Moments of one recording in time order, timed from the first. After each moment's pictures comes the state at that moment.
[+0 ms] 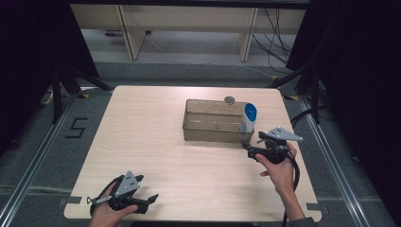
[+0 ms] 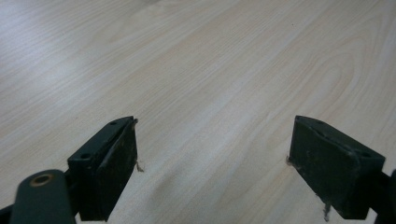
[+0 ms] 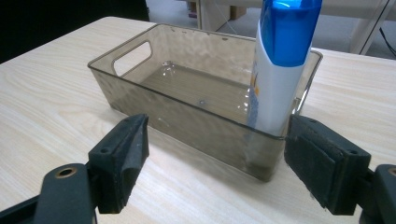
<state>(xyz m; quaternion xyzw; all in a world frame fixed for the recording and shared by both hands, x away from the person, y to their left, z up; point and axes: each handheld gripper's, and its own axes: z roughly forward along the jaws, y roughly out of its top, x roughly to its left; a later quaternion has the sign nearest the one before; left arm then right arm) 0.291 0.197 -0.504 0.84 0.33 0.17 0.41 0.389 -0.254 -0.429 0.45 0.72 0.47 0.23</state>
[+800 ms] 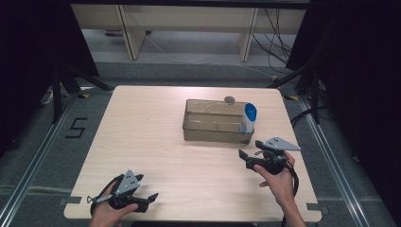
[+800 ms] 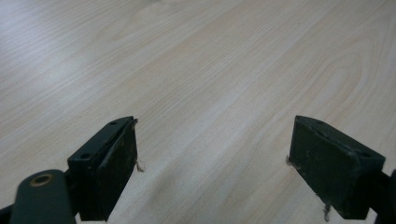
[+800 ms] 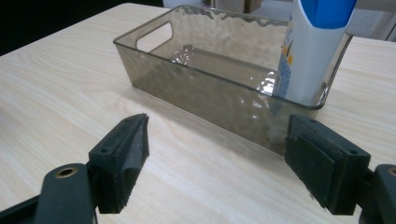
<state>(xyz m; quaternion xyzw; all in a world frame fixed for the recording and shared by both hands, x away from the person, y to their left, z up) 0.294 0.197 -0.505 0.84 0.33 0.17 0.40 0.366 -0.248 -0.443 0.44 0.74 0.47 0.21</state>
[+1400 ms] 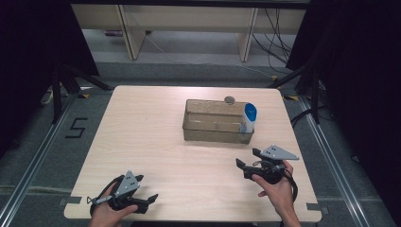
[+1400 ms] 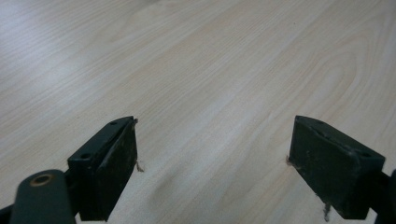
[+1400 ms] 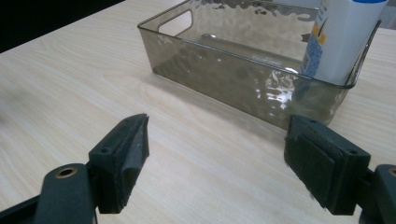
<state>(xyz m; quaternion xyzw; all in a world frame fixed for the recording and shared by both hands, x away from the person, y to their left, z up) 0.292 0.198 -0.504 0.84 0.32 0.17 0.40 0.343 -0.242 -0.448 0.43 0.75 0.47 0.20</state>
